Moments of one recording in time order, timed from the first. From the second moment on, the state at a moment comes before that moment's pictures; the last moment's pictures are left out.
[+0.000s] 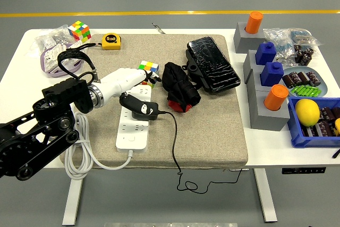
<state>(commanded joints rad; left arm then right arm) -0.60 0.37 -0.75 -1.40 1.86 -0.18 0.20 0.05 -0.18 1.49 0.25 -1.27 0.14 -0.13</state>
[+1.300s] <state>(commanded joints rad) -0.63 0.34 -0.65 -1.25 1.86 -0.12 0.15 0.05 -0.18 1.48 0.25 -1.26 0.14 -0.13</state>
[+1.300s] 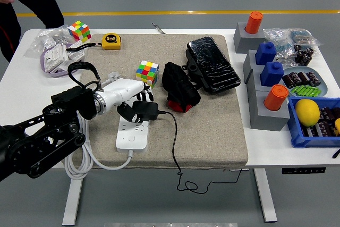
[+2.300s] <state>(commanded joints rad) -0.65 0.34 -0.66 -1.25 1.79 -0.09 0.08 0.05 -0.18 1.48 0.25 -1.26 0.14 -0.13</state>
